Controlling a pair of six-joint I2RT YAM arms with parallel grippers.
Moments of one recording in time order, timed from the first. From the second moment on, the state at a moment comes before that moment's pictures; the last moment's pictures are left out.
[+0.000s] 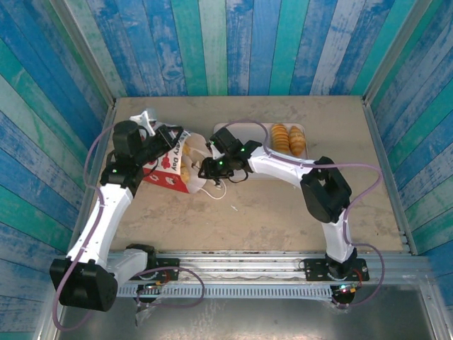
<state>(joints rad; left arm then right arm) -0.12 1.05 0.92 -0.16 0.49 -0.76 0.84 2.04 1.57 -0.47 -0.35 0.67</state>
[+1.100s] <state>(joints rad) -0.12 1.05 0.89 -0.12 0.41 -0.83 0.89 1.94 1.71 -0.82 -0.09 0.31</state>
